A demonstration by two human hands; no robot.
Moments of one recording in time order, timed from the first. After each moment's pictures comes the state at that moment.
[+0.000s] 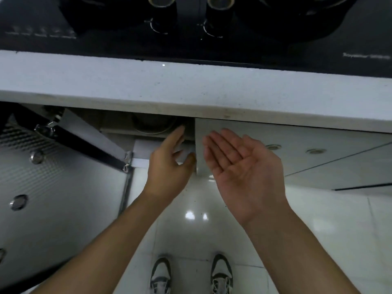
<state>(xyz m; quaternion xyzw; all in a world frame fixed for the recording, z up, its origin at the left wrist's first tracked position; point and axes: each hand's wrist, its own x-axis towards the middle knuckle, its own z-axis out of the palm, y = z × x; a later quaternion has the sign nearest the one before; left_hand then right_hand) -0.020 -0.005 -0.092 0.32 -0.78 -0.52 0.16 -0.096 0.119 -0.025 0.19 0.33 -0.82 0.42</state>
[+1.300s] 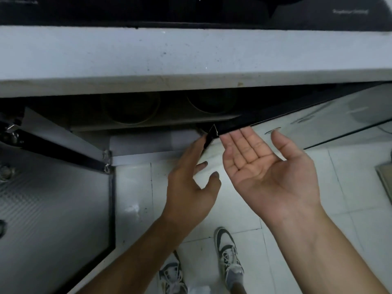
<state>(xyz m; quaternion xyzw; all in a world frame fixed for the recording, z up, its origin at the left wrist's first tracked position) 0.038 0.022 -0.102 0.19 -0.73 -0.63 0.15 -0.038 0.121 -0.015 0.29 0.29 -0.85 0.33</state>
